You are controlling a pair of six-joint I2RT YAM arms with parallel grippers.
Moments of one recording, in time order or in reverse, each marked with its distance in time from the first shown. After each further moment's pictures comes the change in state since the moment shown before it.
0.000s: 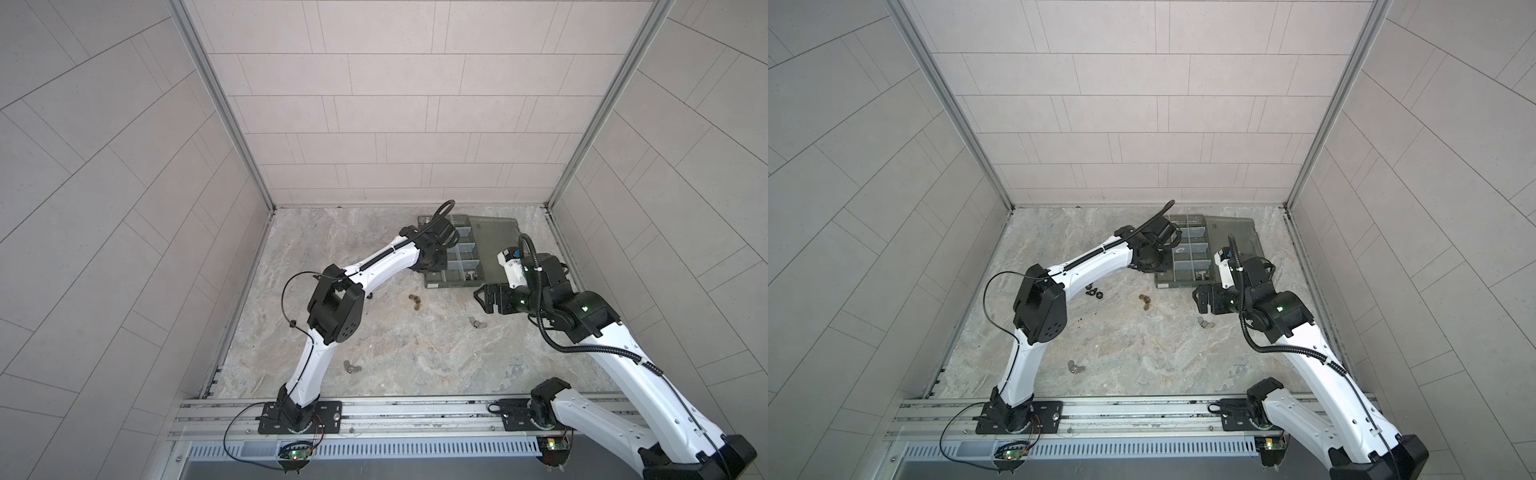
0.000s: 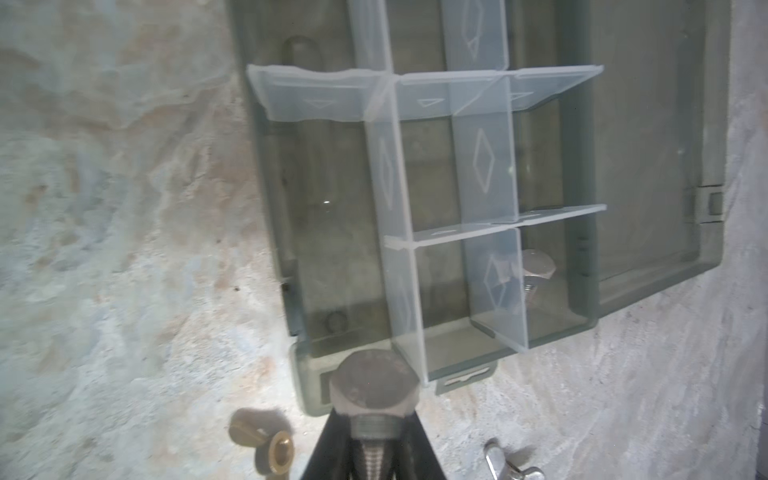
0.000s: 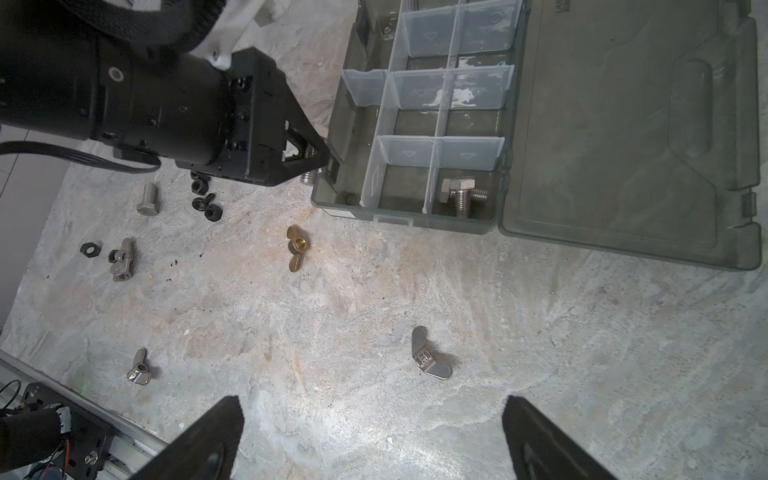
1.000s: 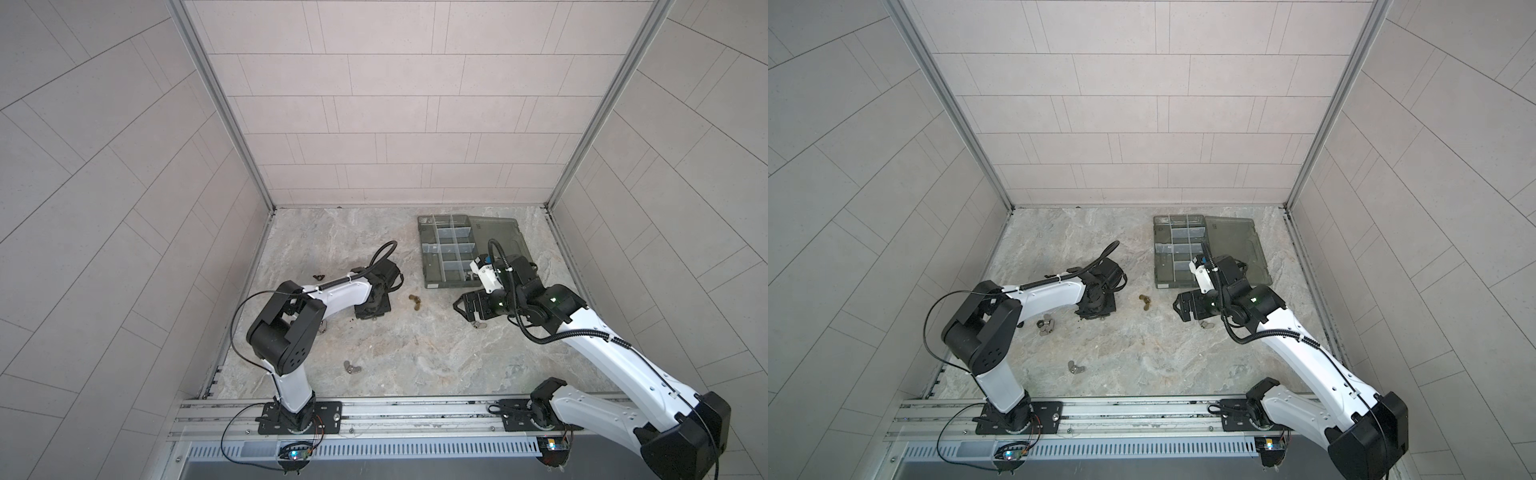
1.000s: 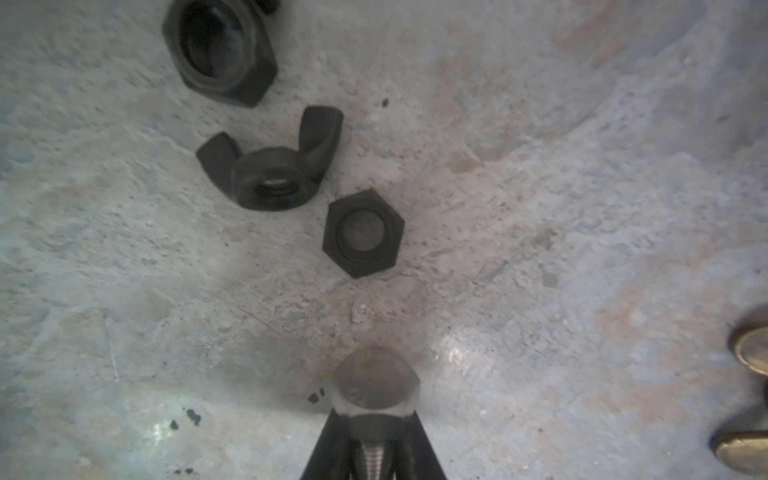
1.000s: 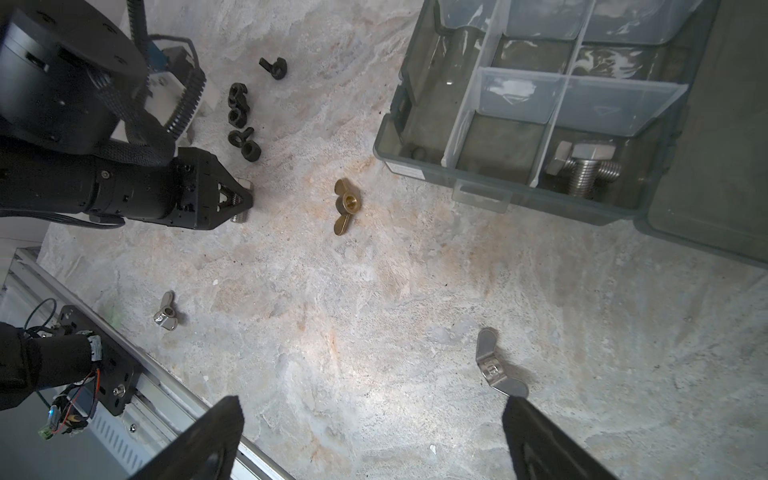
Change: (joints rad) left arm 0.151 -0.445 -0.927 0.165 -0.134 -0.138; right arm 0.119 0.135 -0.042 0.103 -0.099 -0.014
